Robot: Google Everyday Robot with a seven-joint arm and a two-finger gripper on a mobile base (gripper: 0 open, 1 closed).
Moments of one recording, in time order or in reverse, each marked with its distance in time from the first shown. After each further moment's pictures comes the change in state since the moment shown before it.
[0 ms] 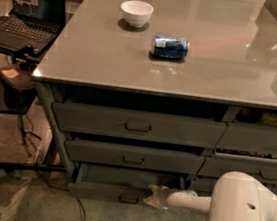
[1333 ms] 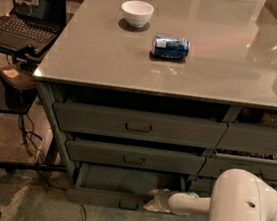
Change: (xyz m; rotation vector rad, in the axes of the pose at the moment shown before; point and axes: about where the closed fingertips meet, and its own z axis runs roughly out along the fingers) arm -0.001 0.007 -0.009 -0.007 0.009 0.033
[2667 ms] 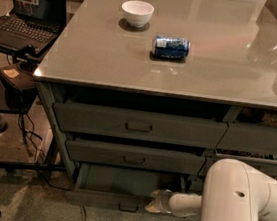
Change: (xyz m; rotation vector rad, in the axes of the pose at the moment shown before) arm -0.001 0.000 -0.013 0.031 0.013 0.028
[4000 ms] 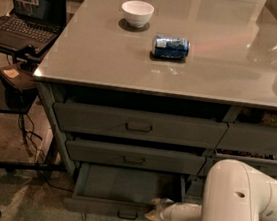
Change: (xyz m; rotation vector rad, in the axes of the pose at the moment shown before) arm 0.016 0.033 -0.011 0.003 -0.011 -0.022
